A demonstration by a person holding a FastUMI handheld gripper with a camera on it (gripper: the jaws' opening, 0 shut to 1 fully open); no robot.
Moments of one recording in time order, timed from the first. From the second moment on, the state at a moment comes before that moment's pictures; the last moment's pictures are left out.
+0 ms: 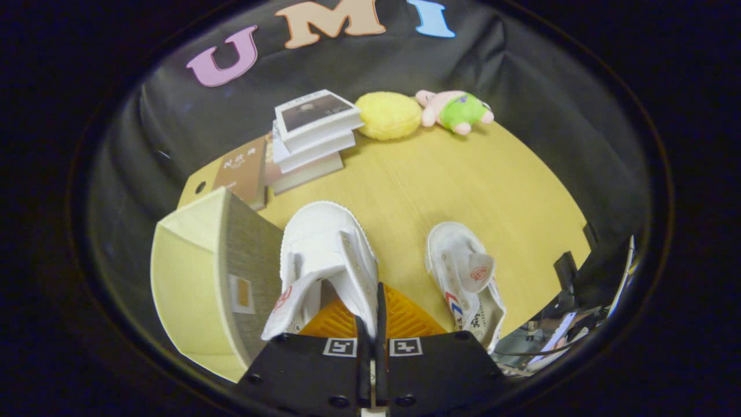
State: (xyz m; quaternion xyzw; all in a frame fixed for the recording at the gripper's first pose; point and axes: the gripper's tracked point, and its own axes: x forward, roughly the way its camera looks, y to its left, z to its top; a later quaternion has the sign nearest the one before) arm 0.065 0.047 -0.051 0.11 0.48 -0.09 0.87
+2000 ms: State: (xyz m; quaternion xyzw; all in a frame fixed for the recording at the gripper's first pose) arm 0.086 0.281 -0.138 0.05 0.58 -0.04 0.81
